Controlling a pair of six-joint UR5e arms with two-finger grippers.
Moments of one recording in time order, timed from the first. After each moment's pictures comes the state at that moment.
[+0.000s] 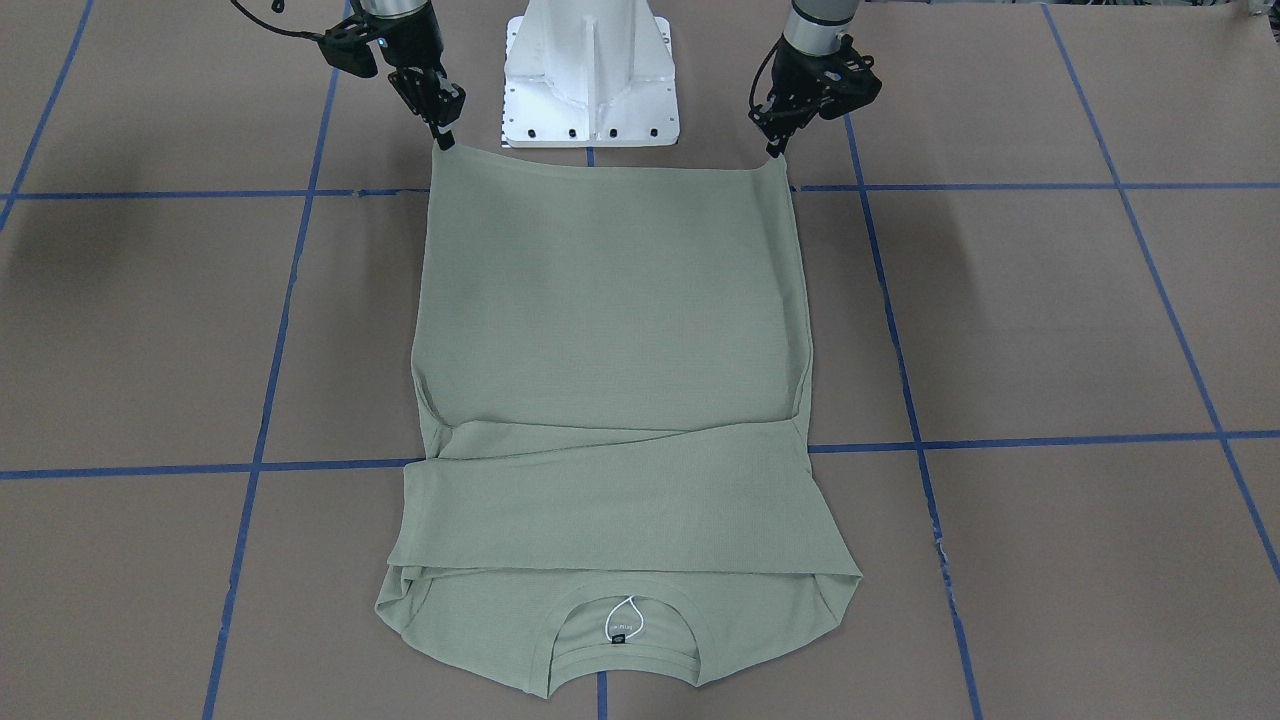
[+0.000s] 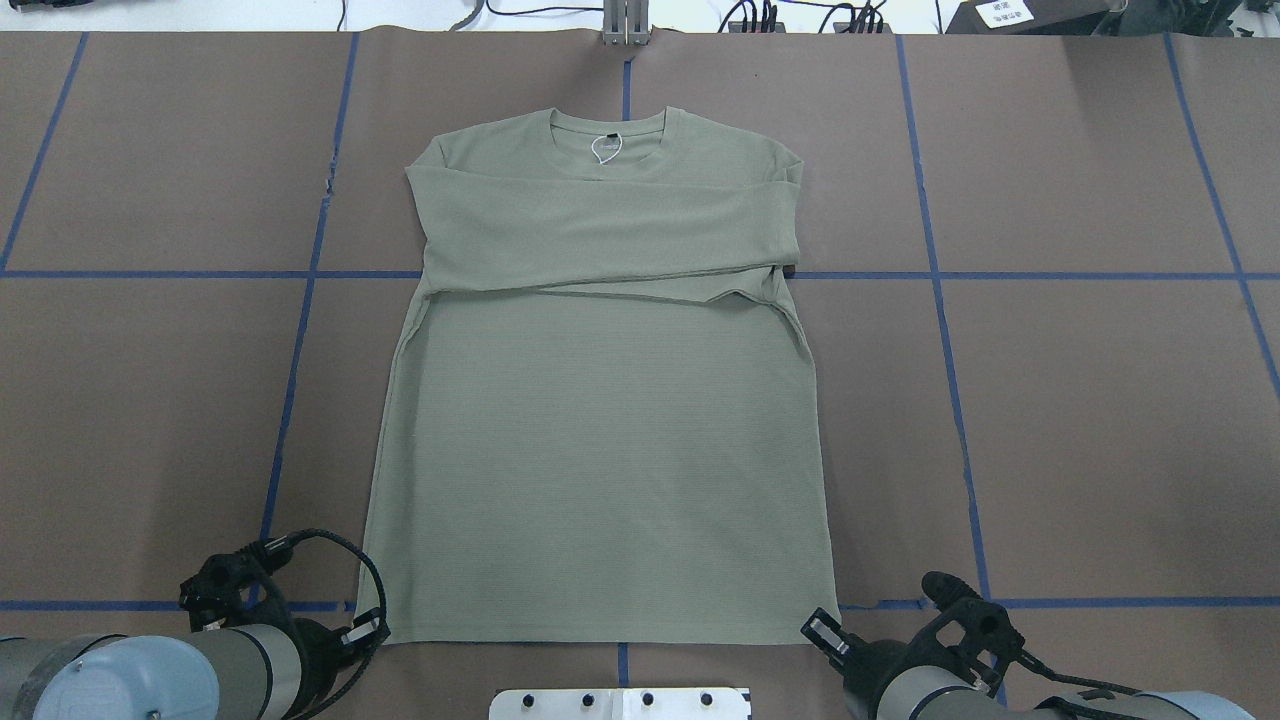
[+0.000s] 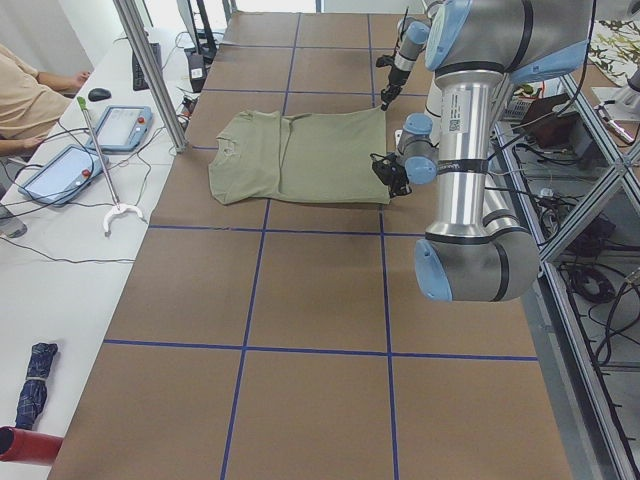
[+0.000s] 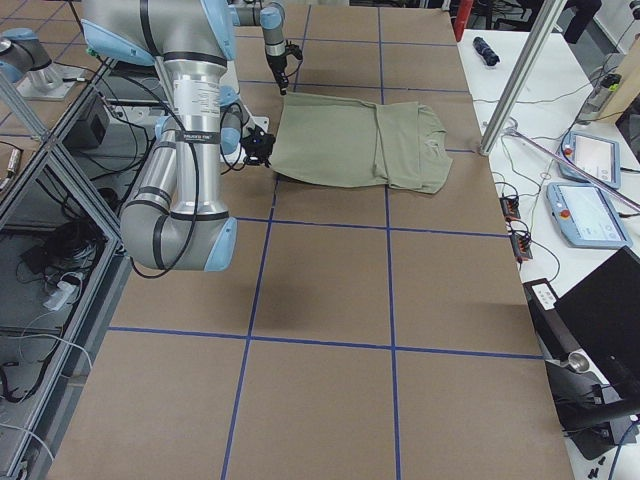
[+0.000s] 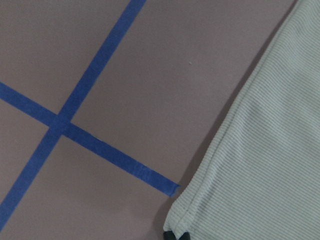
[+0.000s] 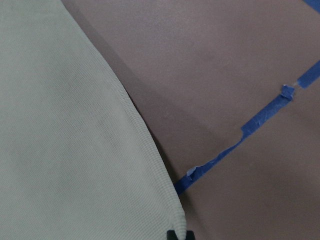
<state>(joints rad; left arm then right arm) -0.04 -1.57 -2.21 -1.83 -1.51 -2.07 -0.09 -1.55 2.24 -1.40 1.21 2.35</state>
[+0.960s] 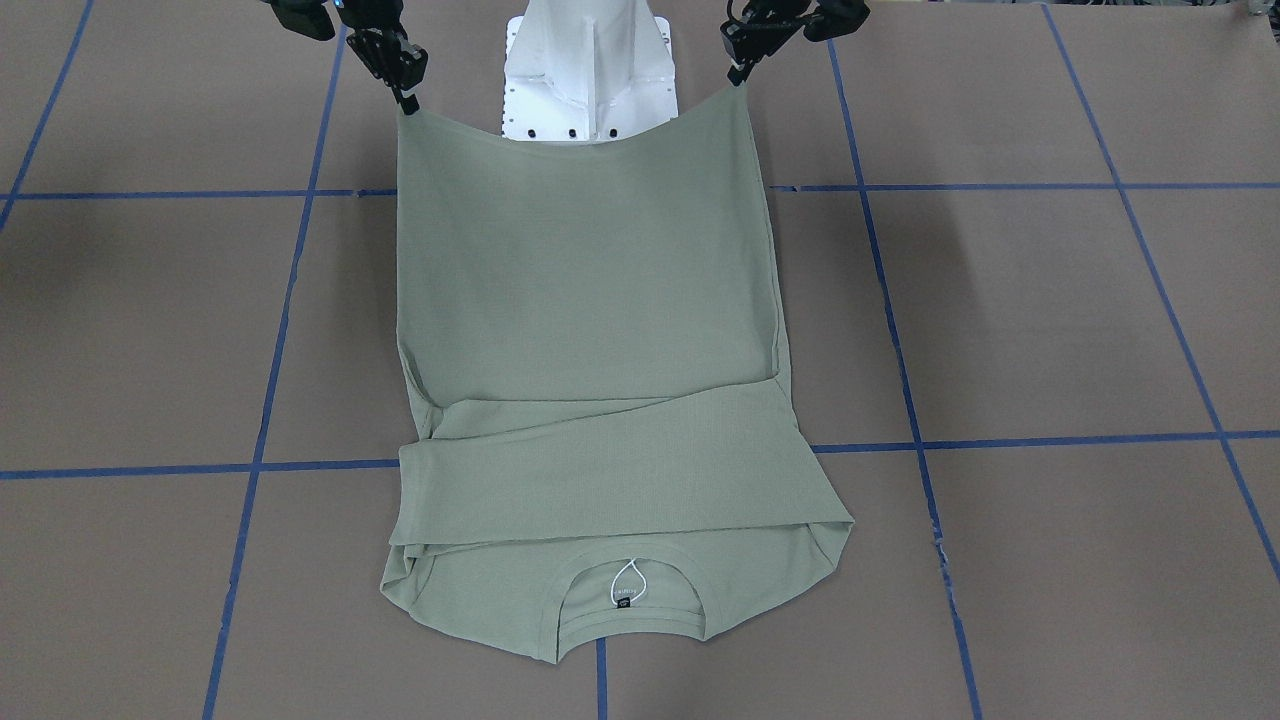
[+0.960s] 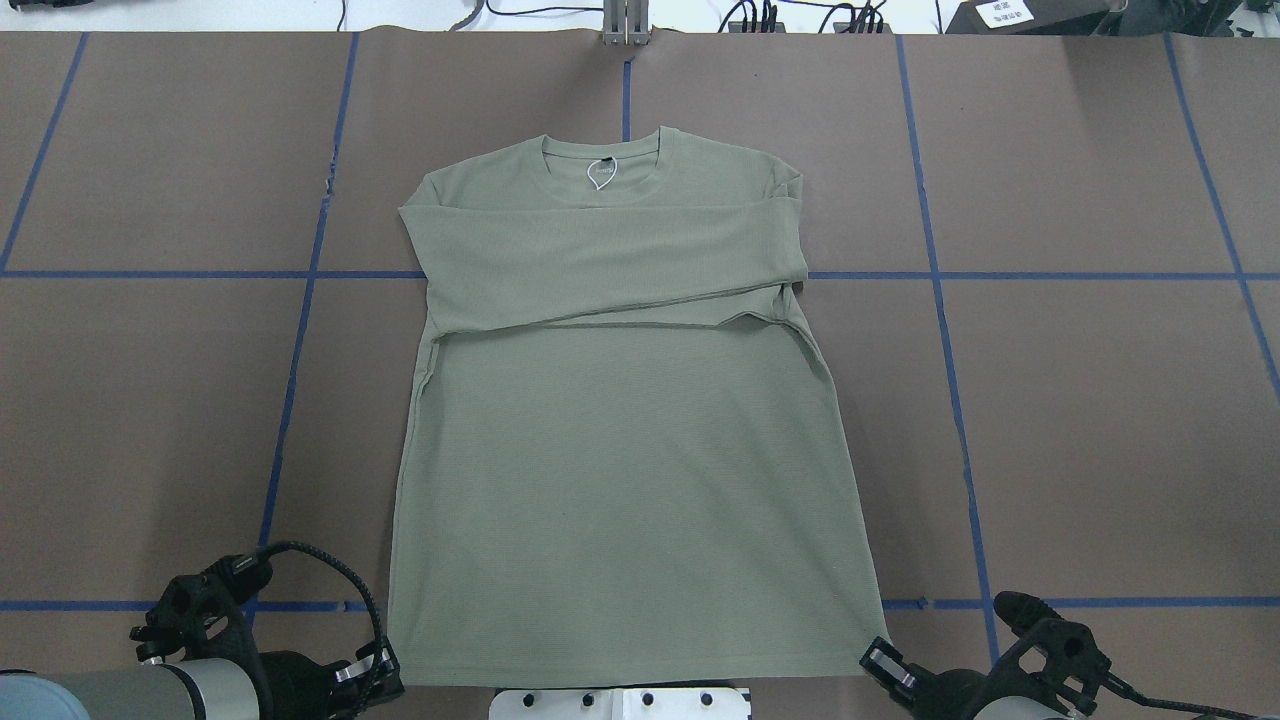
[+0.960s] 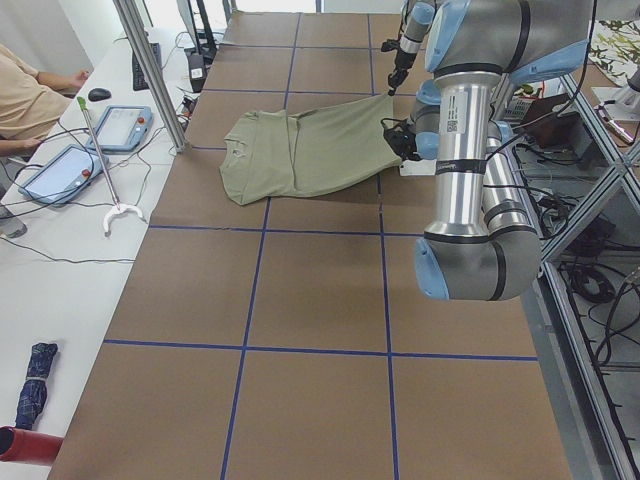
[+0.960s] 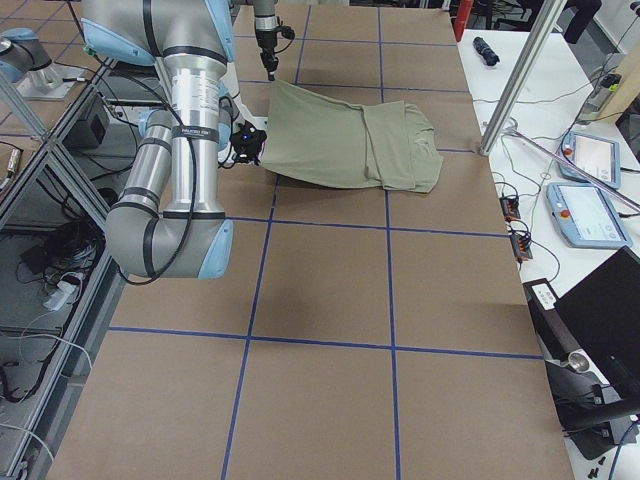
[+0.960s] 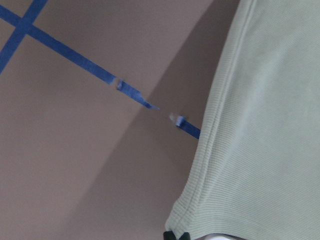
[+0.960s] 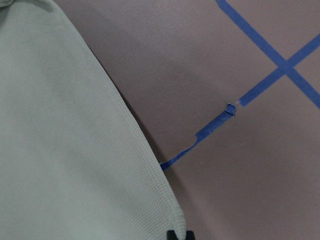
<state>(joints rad) -0.02 -1.57 -2.40 -1.83 -1.51 -2.12 -0.14 -1.68 2.40 -1.40 1.21 2.35</state>
